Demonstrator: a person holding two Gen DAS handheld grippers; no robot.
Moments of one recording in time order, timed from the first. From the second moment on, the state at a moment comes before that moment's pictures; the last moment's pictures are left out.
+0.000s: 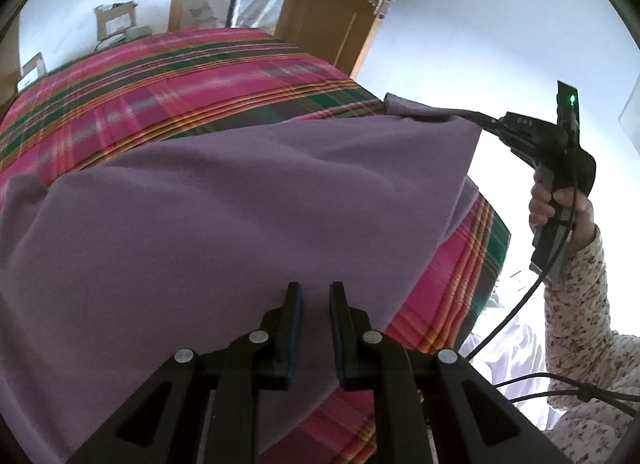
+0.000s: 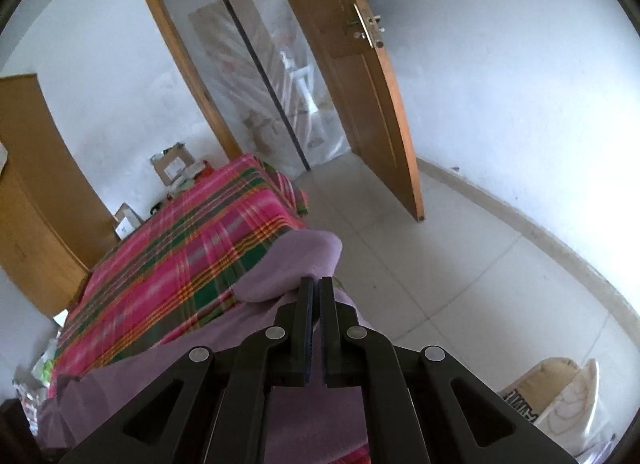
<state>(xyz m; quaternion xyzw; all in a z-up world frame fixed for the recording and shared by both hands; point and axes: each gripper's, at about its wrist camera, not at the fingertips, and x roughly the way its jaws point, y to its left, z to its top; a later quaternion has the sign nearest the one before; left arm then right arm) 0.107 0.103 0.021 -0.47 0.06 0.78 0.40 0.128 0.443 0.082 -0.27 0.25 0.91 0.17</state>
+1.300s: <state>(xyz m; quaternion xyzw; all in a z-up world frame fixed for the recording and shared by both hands) 0.123 0.175 0.018 -0.46 0.17 0.76 0.42 0.057 0.403 0.032 -0.41 -0.05 0.91 0.11</state>
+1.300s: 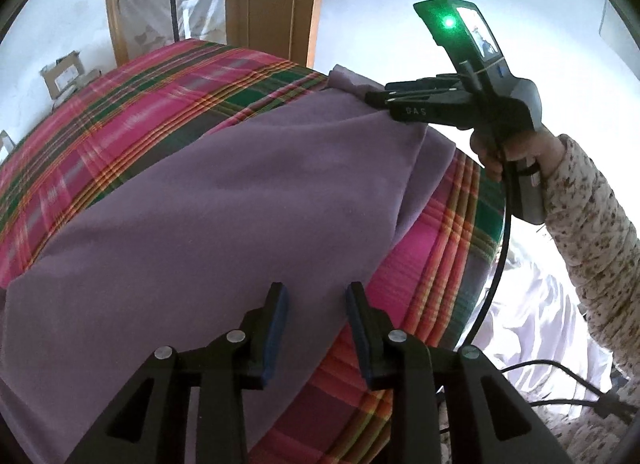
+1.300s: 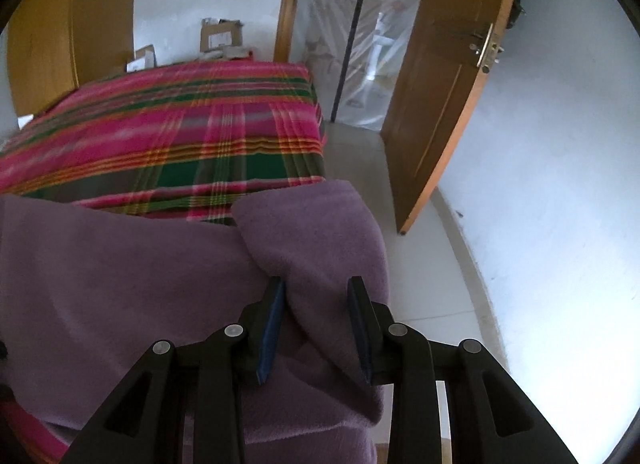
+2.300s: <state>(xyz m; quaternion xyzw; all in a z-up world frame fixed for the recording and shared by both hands) 0.133 0.156 0.045 -0.42 0.14 0.78 0.45 0.147 0.519 0.048 -0.26 0.31 0.90 0.16</state>
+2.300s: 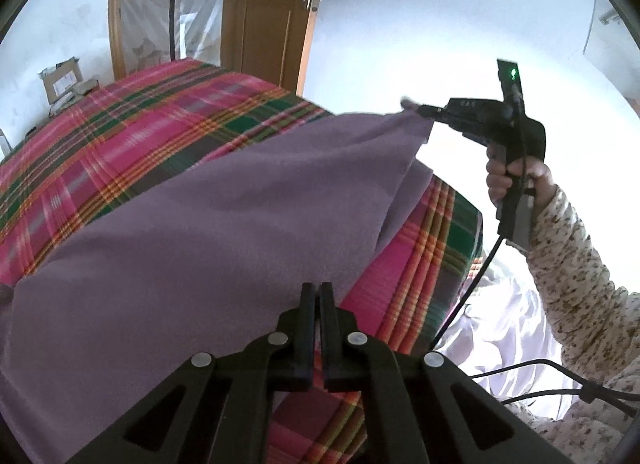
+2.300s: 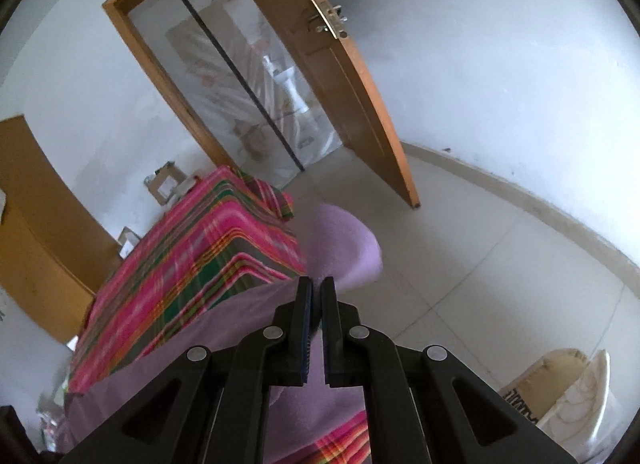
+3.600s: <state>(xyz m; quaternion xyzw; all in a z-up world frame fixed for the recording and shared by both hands) 0.128 0.111 0.033 -0.46 0.08 0.78 0.42 0.170 0.508 0.018 -0.31 0.32 0.86 0.26</state>
